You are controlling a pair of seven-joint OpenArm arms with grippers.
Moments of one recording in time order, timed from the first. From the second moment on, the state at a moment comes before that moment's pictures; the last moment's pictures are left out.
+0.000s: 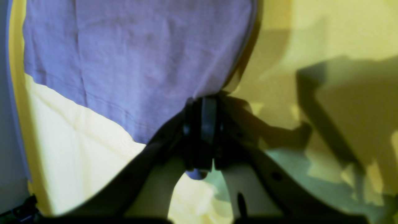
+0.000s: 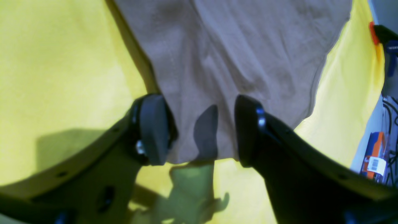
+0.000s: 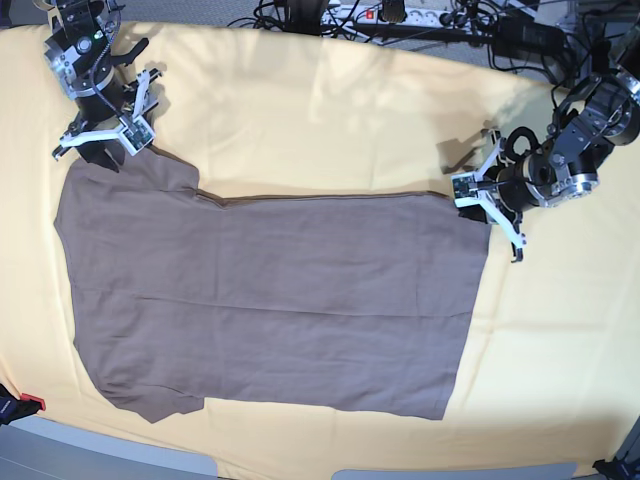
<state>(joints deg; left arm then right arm) -9.1 -55.4 38.8 98.3 5.7 -29.2 14.8 -34.2 30.3 -0.3 112.5 -14.4 13.9 -27.9</state>
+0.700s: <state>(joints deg) -9.2 -60.8 38.8 103.2 4.3 -29.8 14.3 -36.6 32.5 -0.3 118.2 -16.7 9.6 -34.0</state>
